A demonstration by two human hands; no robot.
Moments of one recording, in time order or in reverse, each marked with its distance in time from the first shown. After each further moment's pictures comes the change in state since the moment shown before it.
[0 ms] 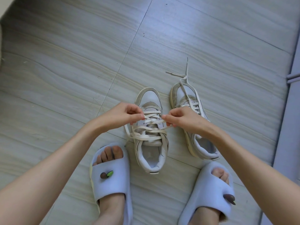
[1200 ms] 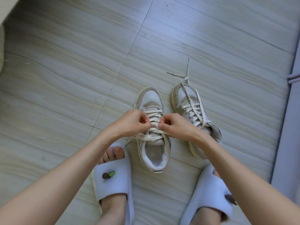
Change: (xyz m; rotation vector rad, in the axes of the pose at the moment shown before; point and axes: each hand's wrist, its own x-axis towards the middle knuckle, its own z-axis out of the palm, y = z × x) left_hand 0.005 0.004 0.031 0.353 0.090 -0.044; right_hand 0.010 0.002 0.027 -0.119 -0.015 0.012
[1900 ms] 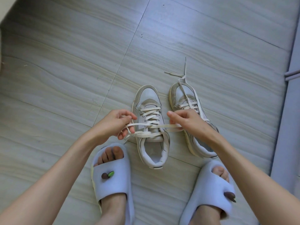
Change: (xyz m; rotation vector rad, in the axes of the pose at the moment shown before) left_hand -0.025 -0.017 -0.018 -0.604 0.015 -0.195; right_hand -0.021 0.016 -0.019 0.289 0.175 -0.057
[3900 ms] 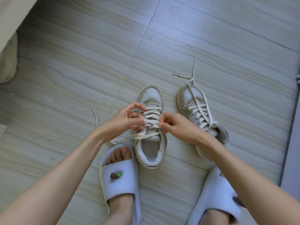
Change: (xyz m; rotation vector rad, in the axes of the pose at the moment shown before) left_hand 0.013 -0.009 -0.016 -0.156 -0.197 0.194; right_hand 0.015 -0.025 0.036 -0.219 -0.202 -0.053
